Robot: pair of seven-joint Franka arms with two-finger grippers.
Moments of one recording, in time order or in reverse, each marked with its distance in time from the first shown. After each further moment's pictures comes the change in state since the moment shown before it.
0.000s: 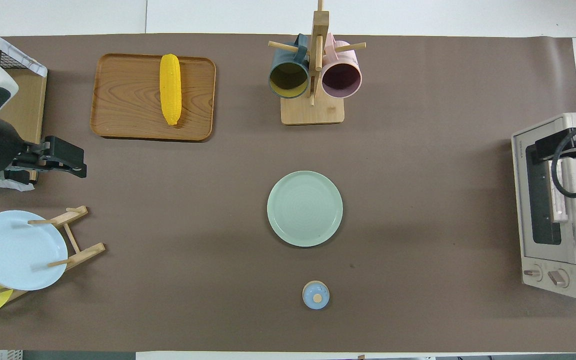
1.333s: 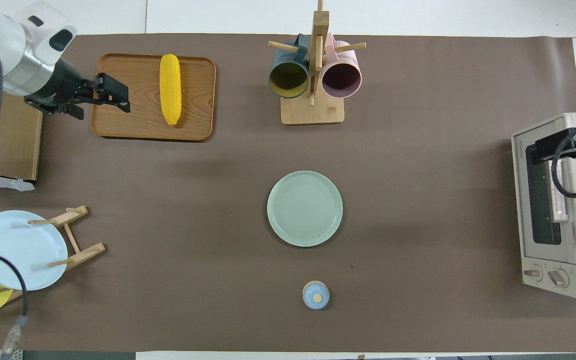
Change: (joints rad) left arm -0.007 0.388 -0.015 0.240 -0.032 0.251 0.016; right arm 0.000 0.000 0.000 0.000 0.000 0.000 0.000
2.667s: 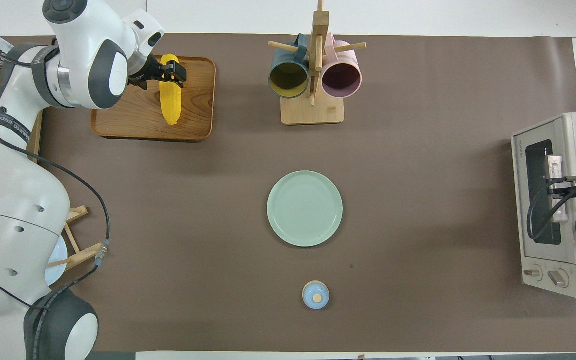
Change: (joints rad) left arm -0.062 0.482 -0.001 0.296 0.091 0.276 0.026; right arm -0.088 -0.156 -0.010 -0.506 -0.177 0.382 -0.004
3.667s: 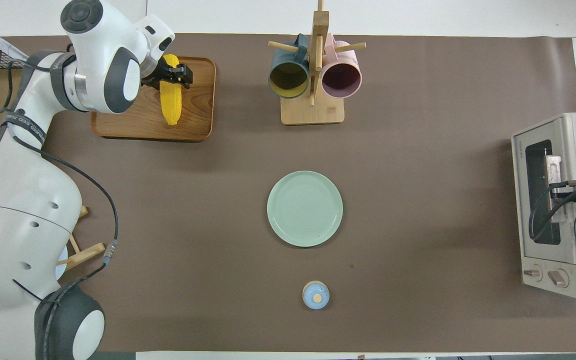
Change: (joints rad) left arm -0.015 0.026 -0.001 -0.009 0.001 0.072 0.004; right arm -0.037 0.006 0.005 -0.039 -0.012 0.037 0.002
